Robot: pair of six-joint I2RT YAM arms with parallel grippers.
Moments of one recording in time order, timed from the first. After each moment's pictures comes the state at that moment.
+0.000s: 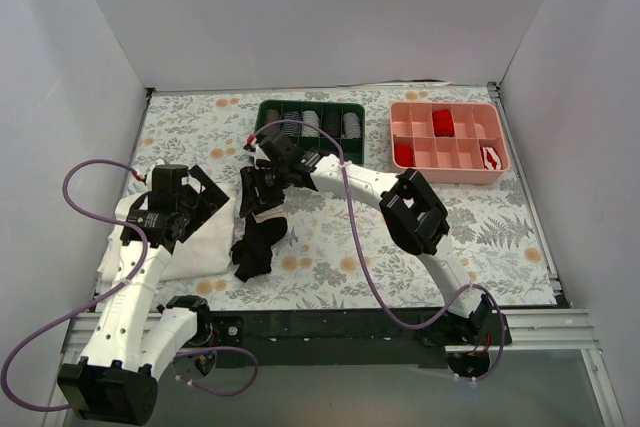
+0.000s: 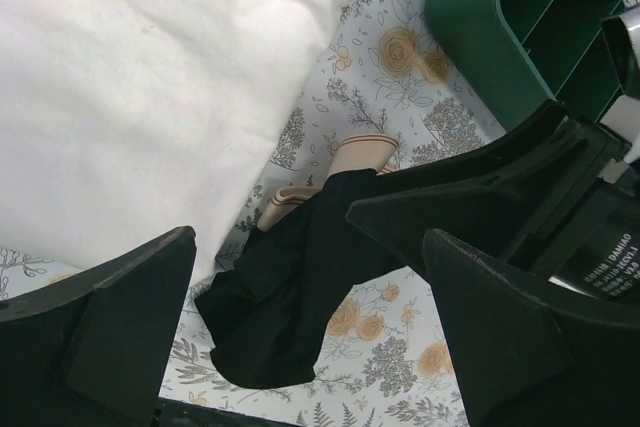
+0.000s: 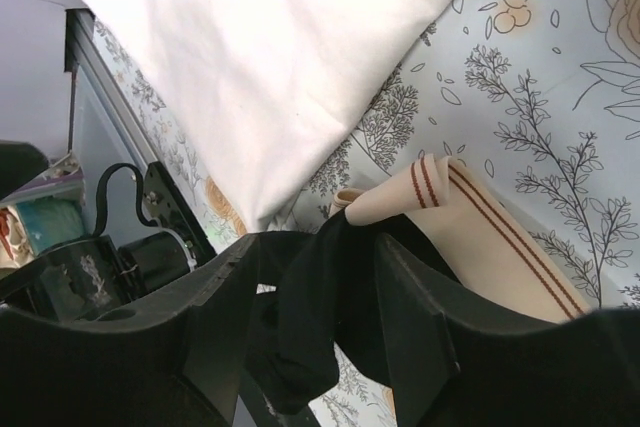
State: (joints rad) left arm -0.10 0.86 0.86 -0.84 -0.12 -0.81; right arm 0.94 2.26 1.86 -0.40 -0.53 0.60
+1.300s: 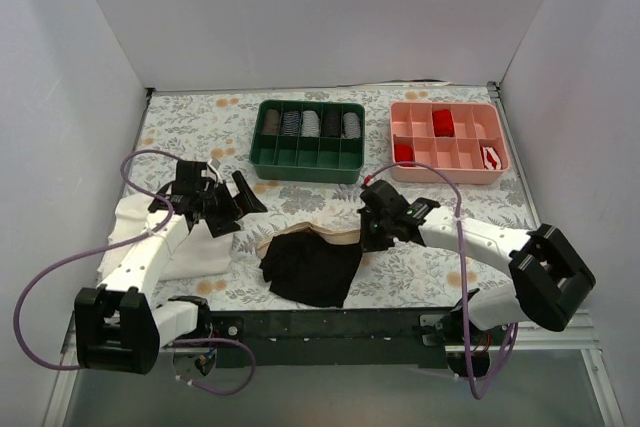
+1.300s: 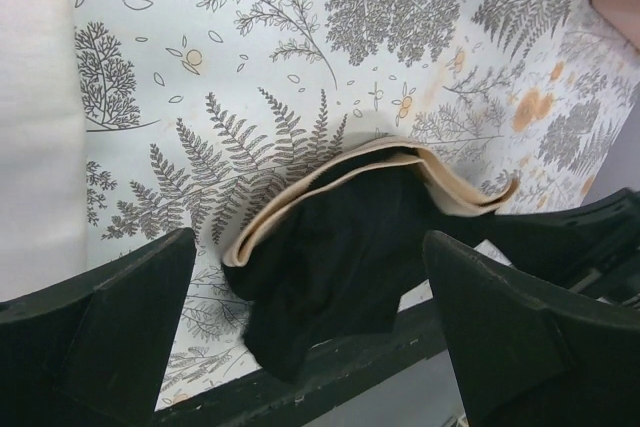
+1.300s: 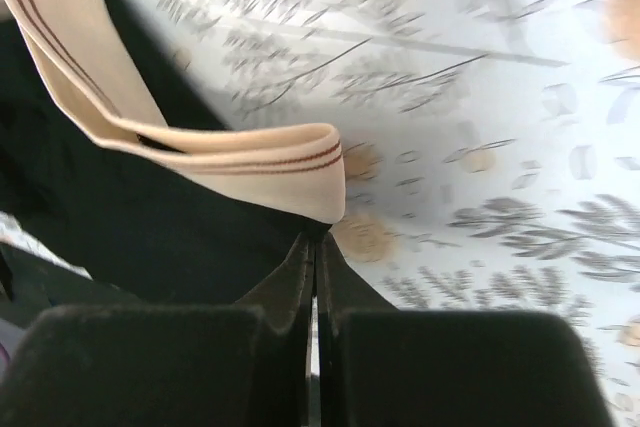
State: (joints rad) left arm -0.10 1.11 0.74 -0.57 0.40 -0.62; right arm 0.83 1.38 0.77 -0.46 -0.08 0.69
